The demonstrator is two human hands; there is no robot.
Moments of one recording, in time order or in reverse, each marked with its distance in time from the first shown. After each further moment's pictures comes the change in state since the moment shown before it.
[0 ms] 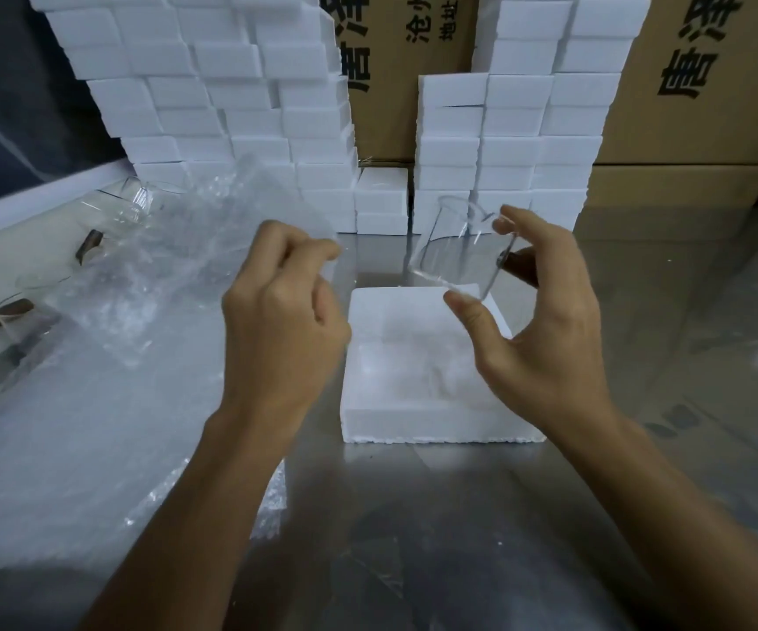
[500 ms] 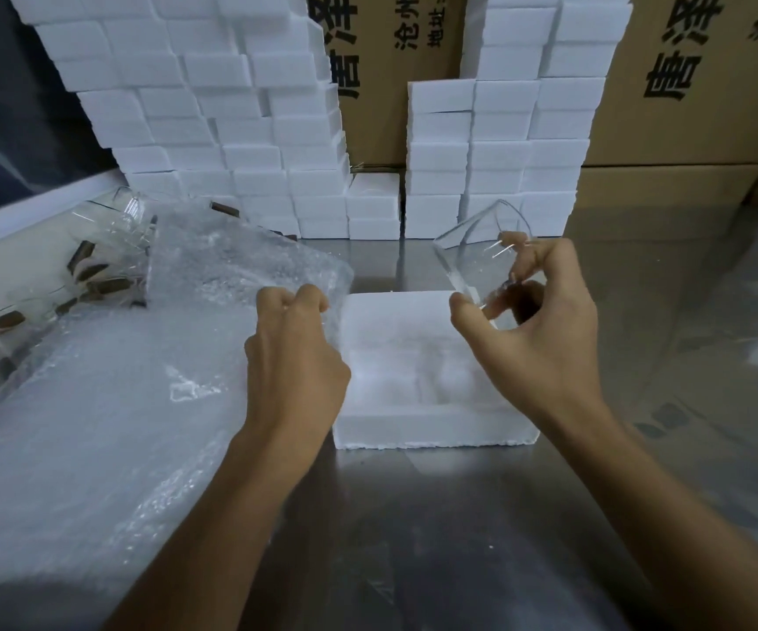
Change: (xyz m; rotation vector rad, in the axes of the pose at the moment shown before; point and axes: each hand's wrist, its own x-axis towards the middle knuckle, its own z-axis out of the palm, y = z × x) left_hand -0.019 0.007 0.016 0.136 -0.434 -0.495; right_hand 0.003 -0.005 -0.004 0.250 0.029 0.364
